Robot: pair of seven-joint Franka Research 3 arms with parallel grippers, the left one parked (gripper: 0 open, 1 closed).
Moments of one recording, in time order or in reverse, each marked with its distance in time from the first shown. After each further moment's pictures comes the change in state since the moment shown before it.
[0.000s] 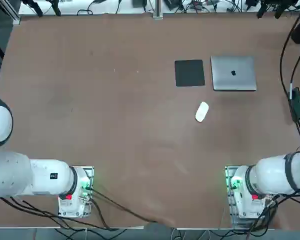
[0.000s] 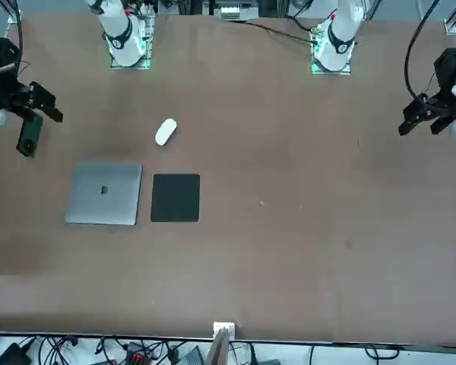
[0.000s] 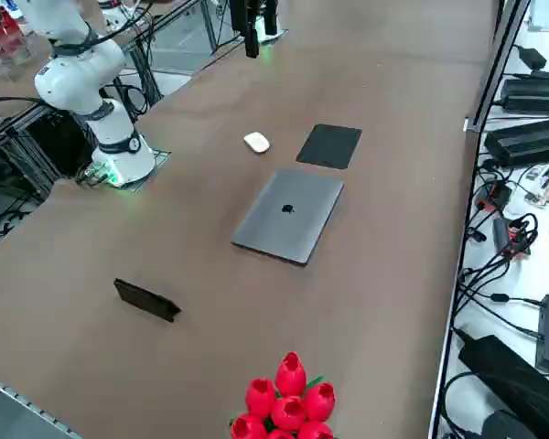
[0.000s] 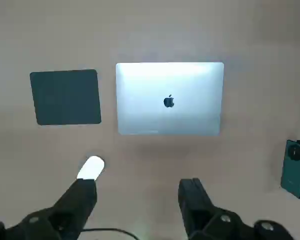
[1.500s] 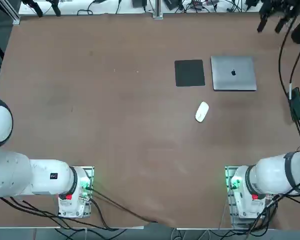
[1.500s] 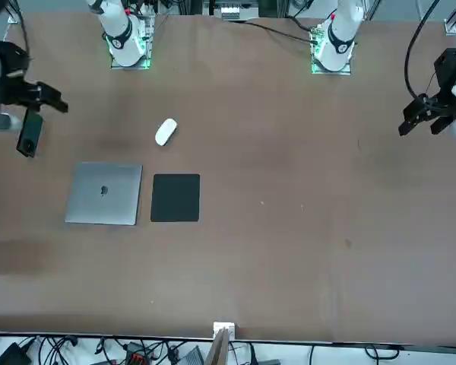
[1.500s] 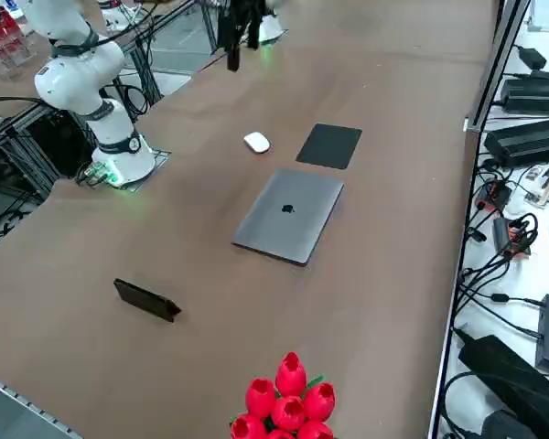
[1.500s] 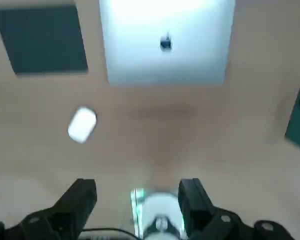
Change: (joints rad) arm -0.005 0.065 -0.006 -0.018 0.000 -0.217 0.001
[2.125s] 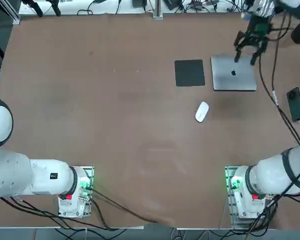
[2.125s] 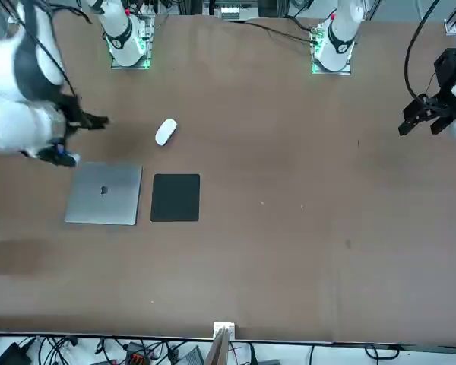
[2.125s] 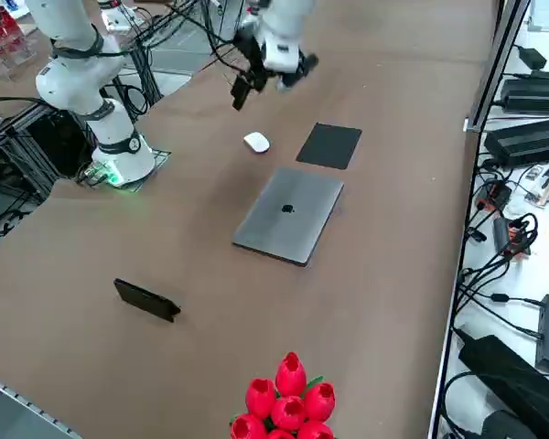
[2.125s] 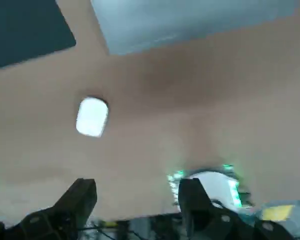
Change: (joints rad) arm 0.075 0.123 0.018 -0.224 0.124 0.187 0.322
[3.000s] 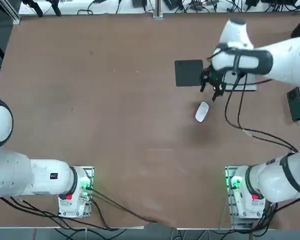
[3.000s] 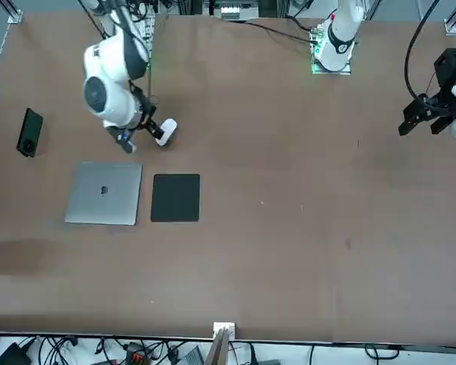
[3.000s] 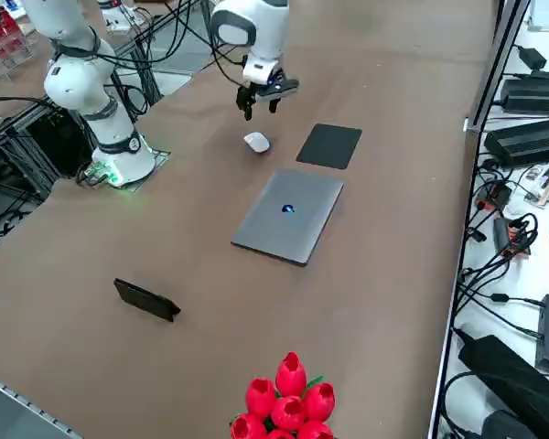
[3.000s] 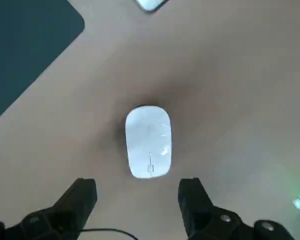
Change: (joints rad) arm 0.347 -0.108 0.015 -0.546 0.092 0.748 0.606
